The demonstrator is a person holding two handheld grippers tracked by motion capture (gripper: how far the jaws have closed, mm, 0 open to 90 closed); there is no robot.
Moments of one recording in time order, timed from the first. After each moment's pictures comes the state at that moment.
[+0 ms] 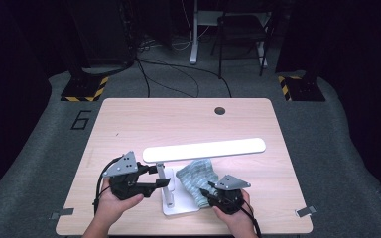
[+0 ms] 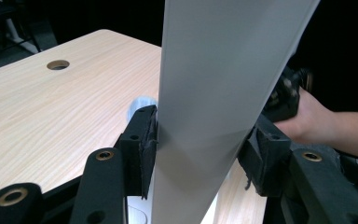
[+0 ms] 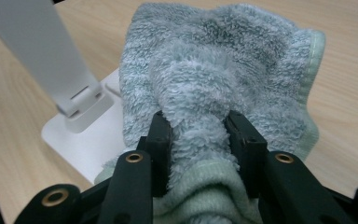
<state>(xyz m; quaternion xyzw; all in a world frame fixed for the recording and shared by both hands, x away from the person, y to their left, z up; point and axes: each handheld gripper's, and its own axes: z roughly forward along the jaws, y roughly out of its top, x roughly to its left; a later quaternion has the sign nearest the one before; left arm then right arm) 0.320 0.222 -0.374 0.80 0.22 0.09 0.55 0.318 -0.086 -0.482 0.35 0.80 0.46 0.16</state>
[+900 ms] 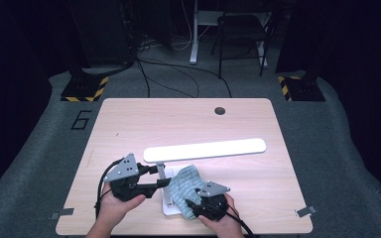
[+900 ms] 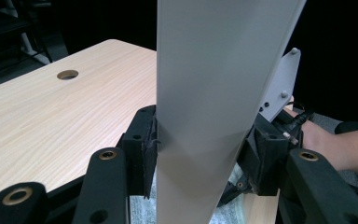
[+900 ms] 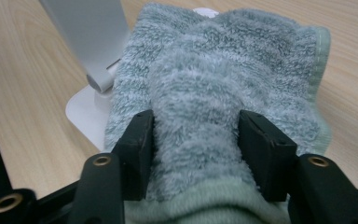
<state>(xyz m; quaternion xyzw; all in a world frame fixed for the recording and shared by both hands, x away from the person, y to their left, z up) 0.315 0.219 -0.377 0.79 0.22 0.11 0.55 0.314 -0.048 -0.505 0.32 0.84 0.43 0.14</state>
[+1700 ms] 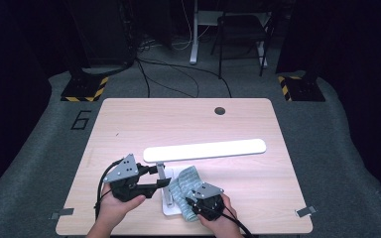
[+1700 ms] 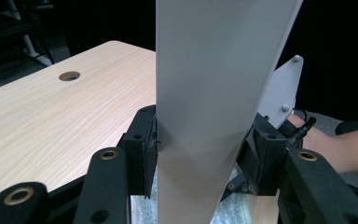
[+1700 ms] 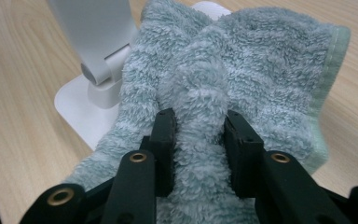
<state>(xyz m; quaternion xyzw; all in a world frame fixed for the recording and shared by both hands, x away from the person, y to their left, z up) 0.314 0.219 -0.378 0.79 0.22 0.12 0.56 0.313 -0.038 -0.507 0.30 0.85 0.40 0.16</state>
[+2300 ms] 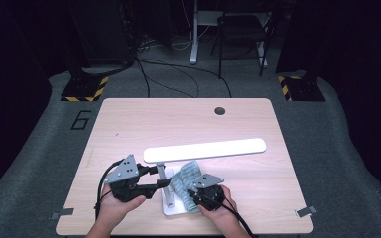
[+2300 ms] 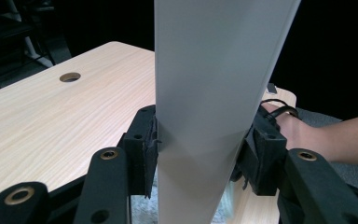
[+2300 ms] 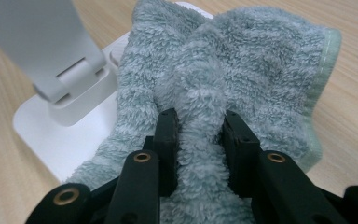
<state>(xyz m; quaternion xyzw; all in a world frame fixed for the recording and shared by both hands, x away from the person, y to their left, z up) 0.313 0.218 -0.378 0.79 0.22 0.12 0.56 0.340 -0.040 -0.505 0.32 0.85 0.39 0.15</state>
